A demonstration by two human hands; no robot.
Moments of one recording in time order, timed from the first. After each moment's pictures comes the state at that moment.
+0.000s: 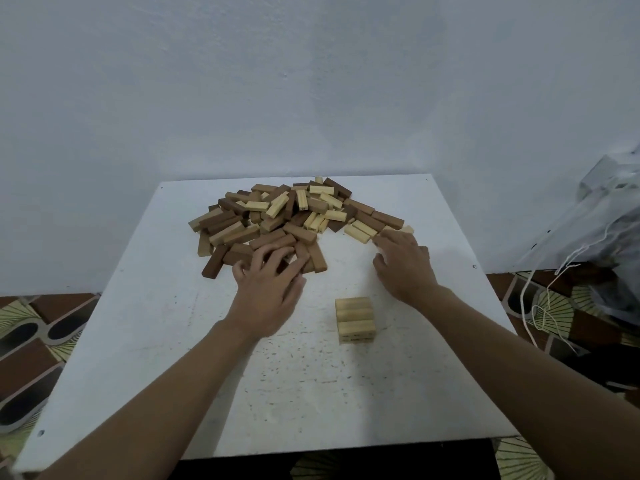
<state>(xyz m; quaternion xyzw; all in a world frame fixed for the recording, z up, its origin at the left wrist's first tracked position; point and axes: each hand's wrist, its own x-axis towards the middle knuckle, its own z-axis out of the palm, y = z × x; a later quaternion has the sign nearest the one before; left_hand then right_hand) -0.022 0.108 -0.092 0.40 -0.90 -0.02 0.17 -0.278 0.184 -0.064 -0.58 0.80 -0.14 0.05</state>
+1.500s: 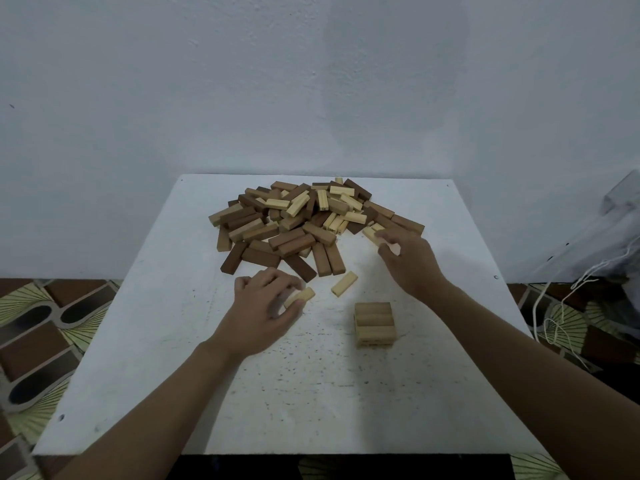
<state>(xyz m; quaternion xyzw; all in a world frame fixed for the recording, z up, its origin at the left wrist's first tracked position) 0.024 0.121 -0.096 0.37 -0.85 -0.25 0.27 -0.260 0.164 -0.046 -0.55 0.76 -0.31 0.13</state>
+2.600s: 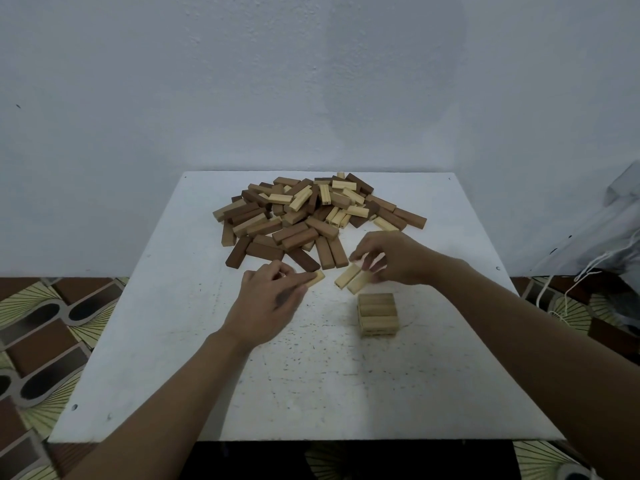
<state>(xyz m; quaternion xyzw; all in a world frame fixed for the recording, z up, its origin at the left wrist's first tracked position) 0.021 0.115 -0.098 0.37 -0.87 -0.22 0.25 -0.263 0.155 -0.030 -0.71 0.61 -0.17 0.31</state>
